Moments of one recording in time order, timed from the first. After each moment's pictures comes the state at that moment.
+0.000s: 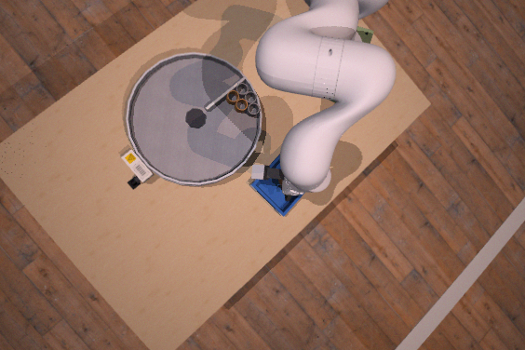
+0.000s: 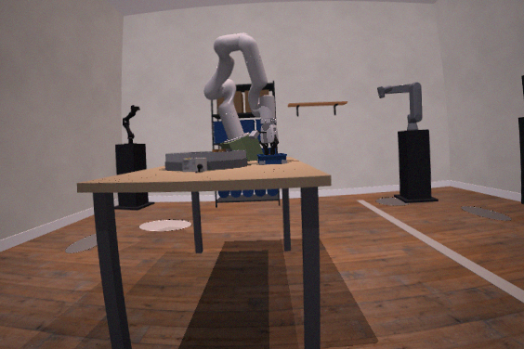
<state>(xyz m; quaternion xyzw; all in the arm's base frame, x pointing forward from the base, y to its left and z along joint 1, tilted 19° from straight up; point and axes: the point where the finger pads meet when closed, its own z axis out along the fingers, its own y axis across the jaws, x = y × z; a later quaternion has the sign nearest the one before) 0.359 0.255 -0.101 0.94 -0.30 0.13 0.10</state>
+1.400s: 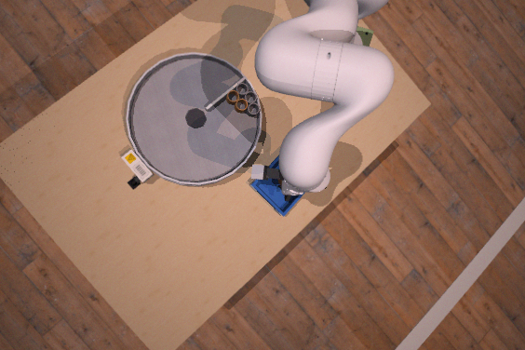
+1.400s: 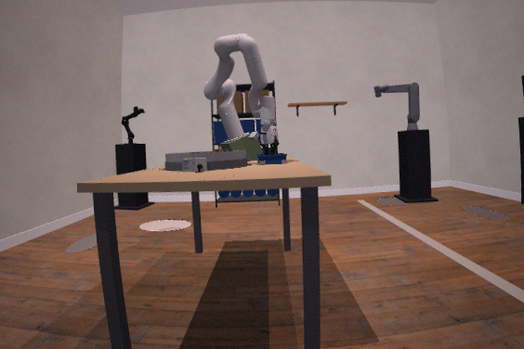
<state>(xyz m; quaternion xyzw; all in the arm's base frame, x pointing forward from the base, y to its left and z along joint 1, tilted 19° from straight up) 0.360 0.253 -0.107 0.94 -0.30 0.13 0.10</state>
